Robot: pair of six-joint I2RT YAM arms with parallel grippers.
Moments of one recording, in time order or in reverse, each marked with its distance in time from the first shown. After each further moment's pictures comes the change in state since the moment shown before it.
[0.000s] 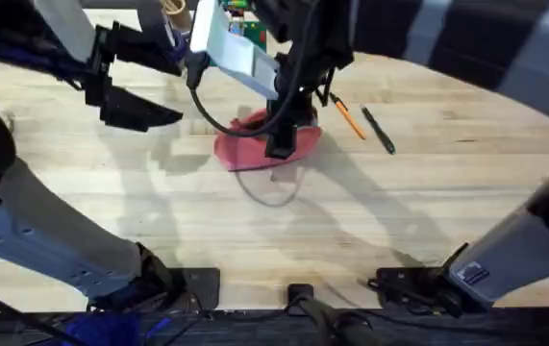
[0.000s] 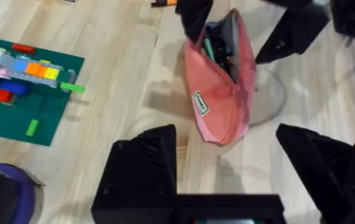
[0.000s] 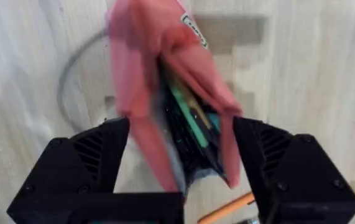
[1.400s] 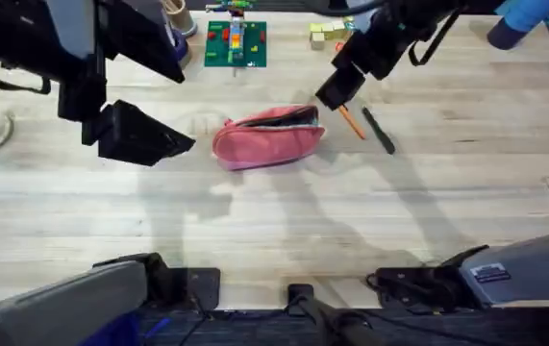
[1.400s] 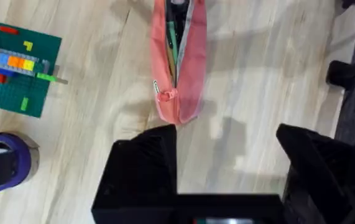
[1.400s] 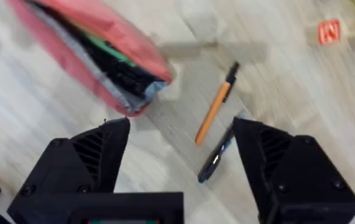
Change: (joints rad) left arm -0.251 -0.535 -0.022 0.023 -0.301 -0.533; right arm -0.302 -0.226 0.000 -0.118 0.027 0.292
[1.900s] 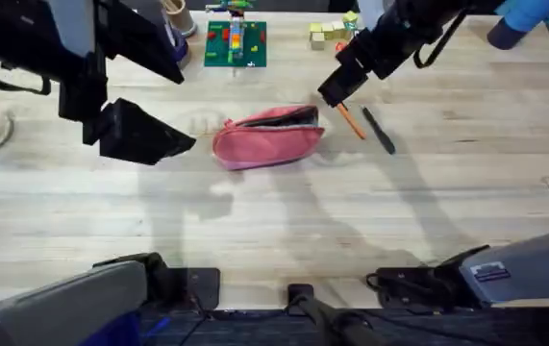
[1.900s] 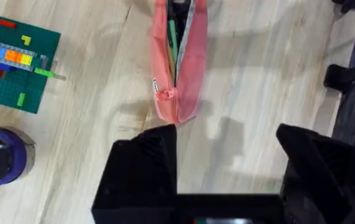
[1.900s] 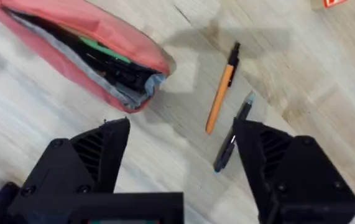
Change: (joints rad) left arm 0.000 0.000 0.000 0.001 0.000 -0.028; right arm -0.029 0.007 0.000 -0.035 -0.003 0.128
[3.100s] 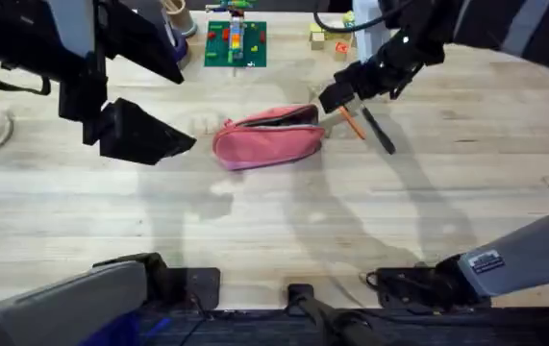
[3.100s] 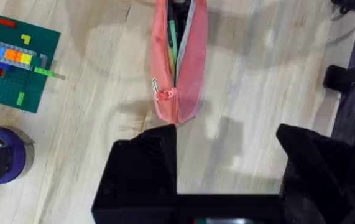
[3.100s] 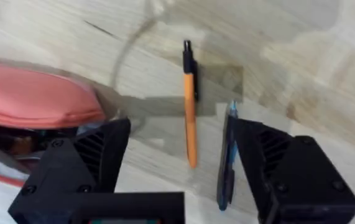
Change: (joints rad) left arm 0.000 0.000 0.000 0.000 0.000 -0.003; right arm -0.099 0.105 -0.278 0.372 0.054 0.224
